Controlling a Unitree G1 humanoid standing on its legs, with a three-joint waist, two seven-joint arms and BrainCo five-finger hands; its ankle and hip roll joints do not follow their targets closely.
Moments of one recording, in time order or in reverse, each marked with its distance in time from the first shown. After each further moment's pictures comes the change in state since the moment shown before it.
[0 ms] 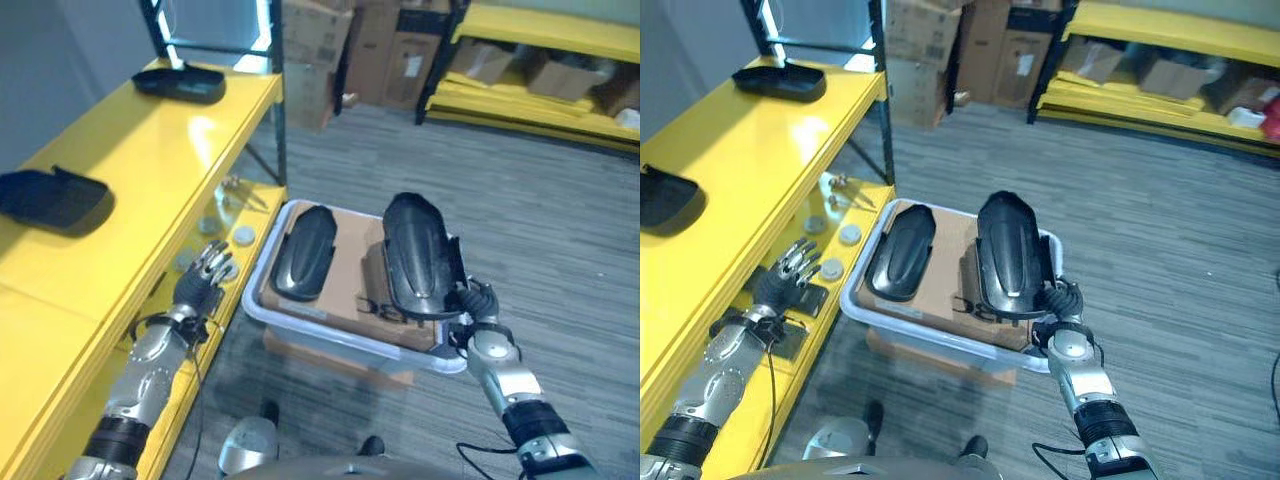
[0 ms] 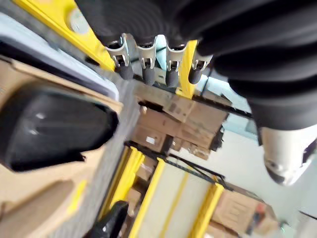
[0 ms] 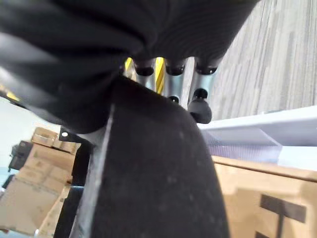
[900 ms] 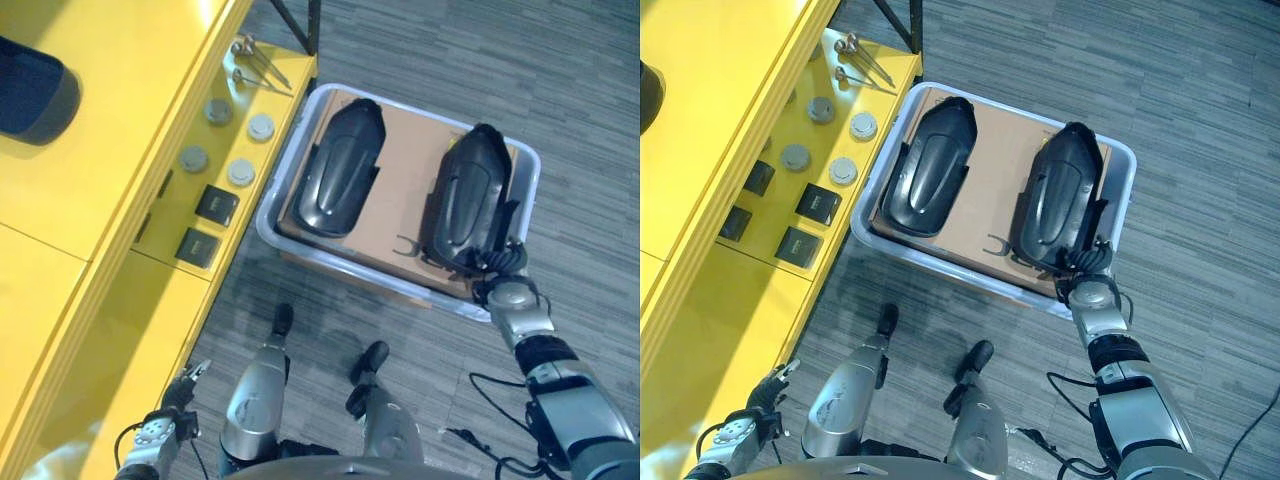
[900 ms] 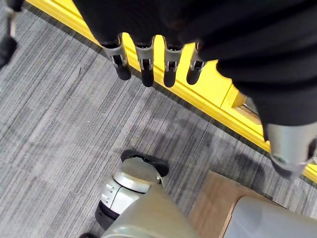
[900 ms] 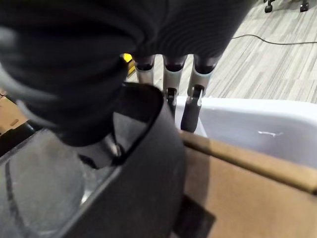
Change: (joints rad) left arm 0.044 -0.118 -0.062 1.039 0.314 -0.228 0.107; right arm -0.367 -0.126 0.064 0.450 -0.078 0.017 0.025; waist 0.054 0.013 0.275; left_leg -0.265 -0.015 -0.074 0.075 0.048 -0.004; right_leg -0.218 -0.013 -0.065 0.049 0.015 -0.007
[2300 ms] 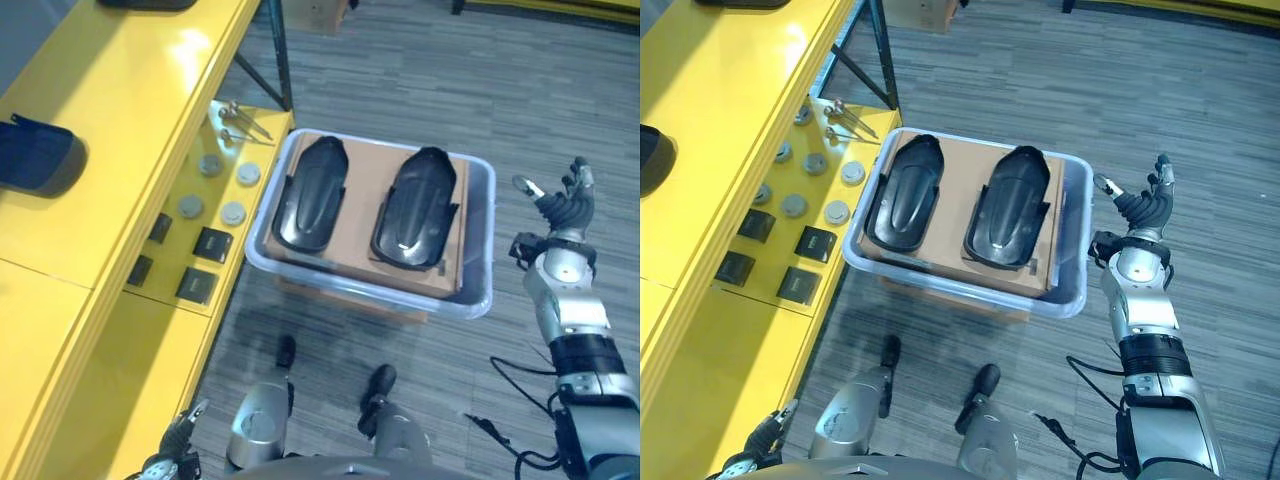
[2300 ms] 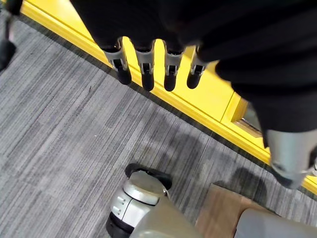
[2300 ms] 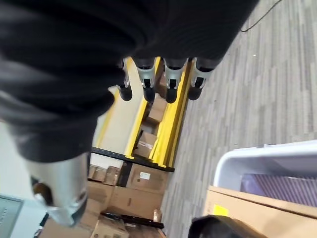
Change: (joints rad) left arm 0.120 -0.074 0.070 0.037 0.041 0.014 0.042; right arm 0.076 -0.063 -0.247 -0.383 0.157 -0.103 -0.020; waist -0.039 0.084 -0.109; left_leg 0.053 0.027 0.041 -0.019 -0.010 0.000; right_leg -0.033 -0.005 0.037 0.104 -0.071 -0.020
